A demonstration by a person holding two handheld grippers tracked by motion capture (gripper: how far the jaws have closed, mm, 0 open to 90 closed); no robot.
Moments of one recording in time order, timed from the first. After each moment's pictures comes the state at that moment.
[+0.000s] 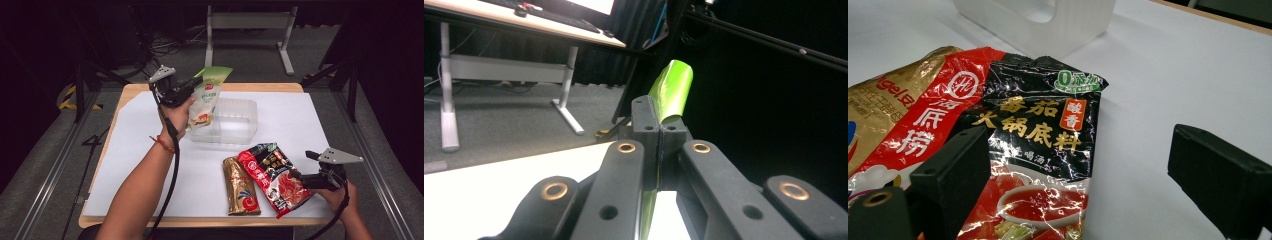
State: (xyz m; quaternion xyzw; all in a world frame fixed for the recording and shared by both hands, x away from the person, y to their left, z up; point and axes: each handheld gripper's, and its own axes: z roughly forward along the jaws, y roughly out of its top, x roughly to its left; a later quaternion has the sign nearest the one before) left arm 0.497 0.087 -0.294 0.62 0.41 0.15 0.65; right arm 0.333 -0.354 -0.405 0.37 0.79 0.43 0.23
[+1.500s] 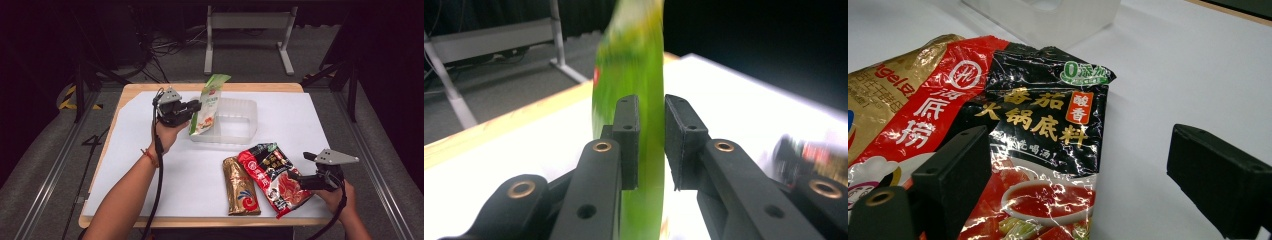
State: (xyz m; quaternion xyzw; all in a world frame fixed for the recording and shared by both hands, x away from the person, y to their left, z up) left arm 0.488 0.108 -0.358 0.77 0.30 0.17 0.54; right arm 0.333 -0.349 -0.409 0.36 0.80 0.41 0.22
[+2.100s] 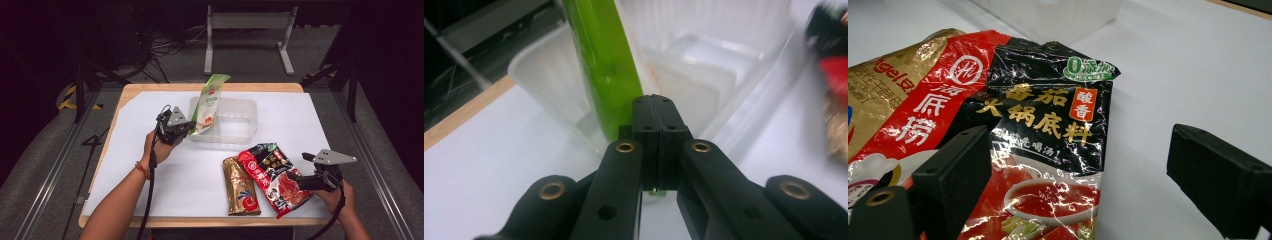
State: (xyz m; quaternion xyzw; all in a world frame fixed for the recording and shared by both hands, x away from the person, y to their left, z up) left arm 0.464 0.104 -0.391 0.85 0.24 0.23 0.41; right arm 0.334 -0.347 -0.410 0.36 0.81 0.41 0.22
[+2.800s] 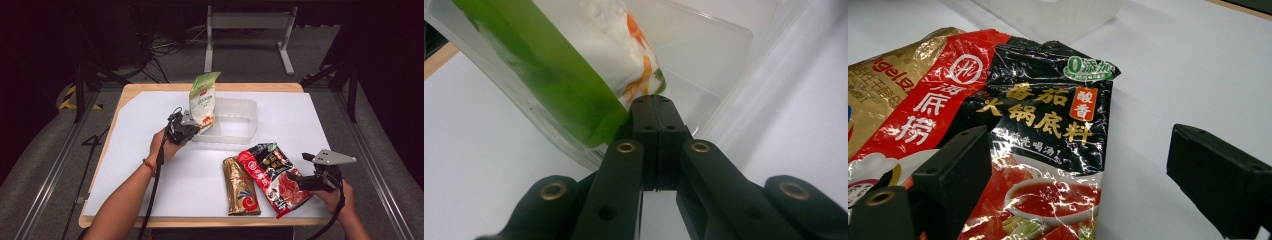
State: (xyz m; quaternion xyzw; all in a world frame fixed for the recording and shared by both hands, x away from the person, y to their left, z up) left arm 0.485 0.088 -0.414 0.88 0.24 0.19 0.36; right arm 0.333 -0.345 -0.410 0.36 0.81 0.41 0.22
